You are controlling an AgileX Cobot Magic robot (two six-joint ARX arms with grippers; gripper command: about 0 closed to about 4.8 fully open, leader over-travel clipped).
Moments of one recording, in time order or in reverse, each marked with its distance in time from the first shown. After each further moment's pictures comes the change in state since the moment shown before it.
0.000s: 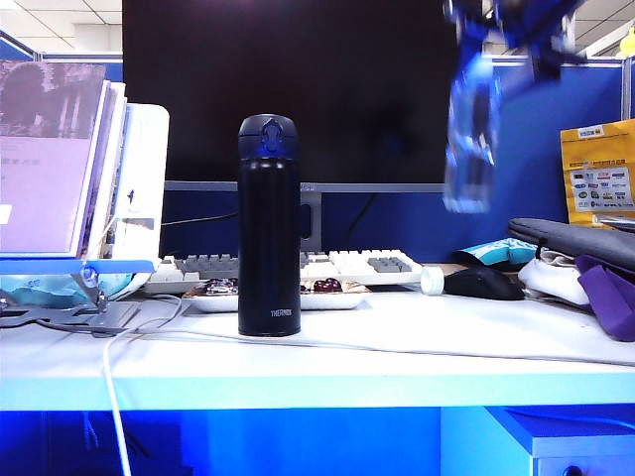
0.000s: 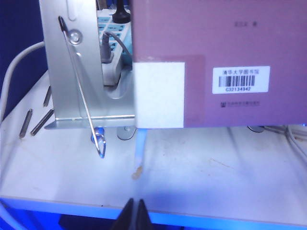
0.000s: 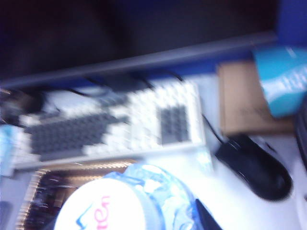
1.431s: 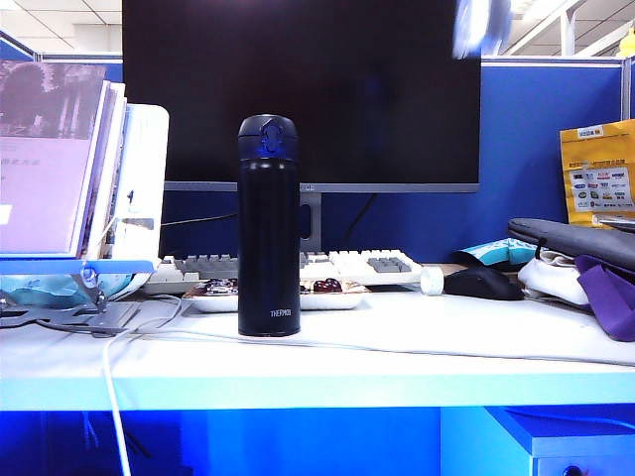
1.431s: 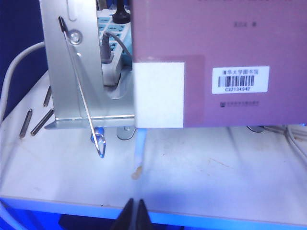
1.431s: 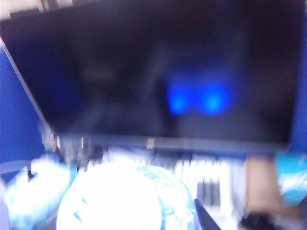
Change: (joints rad) left arm 0.000 0.000 0.000 0.000 0.000 0.000; right arm 0.103 -0.413 -0.151 0.103 0.010 -0.079
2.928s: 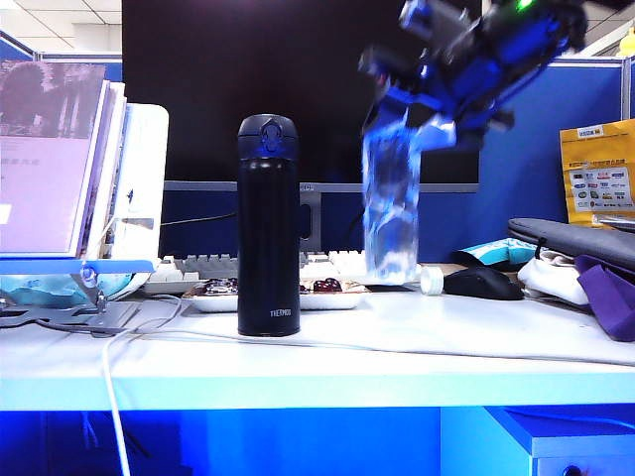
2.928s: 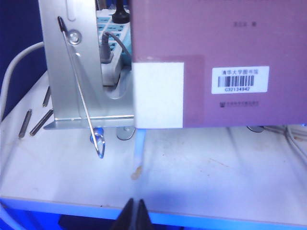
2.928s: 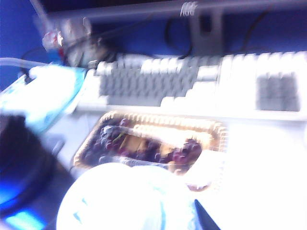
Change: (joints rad) left arm 0.000 0.000 0.000 0.000 0.000 0.000; right arm 0.214 0.268 -0.501 0.563 0.076 0.028
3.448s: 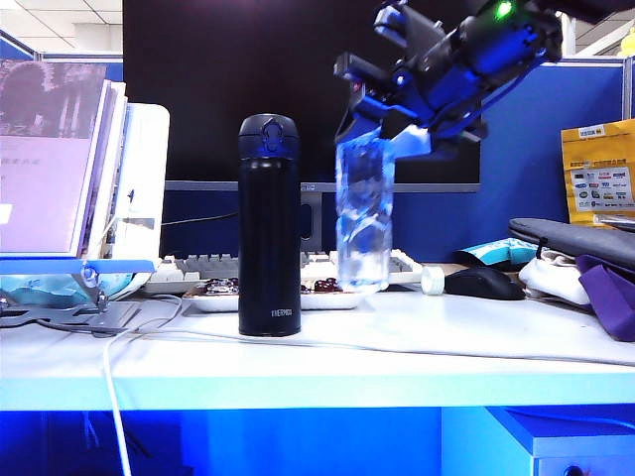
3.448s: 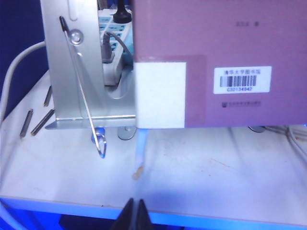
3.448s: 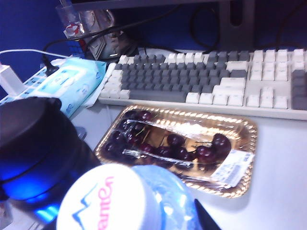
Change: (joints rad) left arm 0.000 0.000 0.000 0.000 0.000 0.000; right arm 0.042 0.029 0.005 0.018 -0.022 0.003
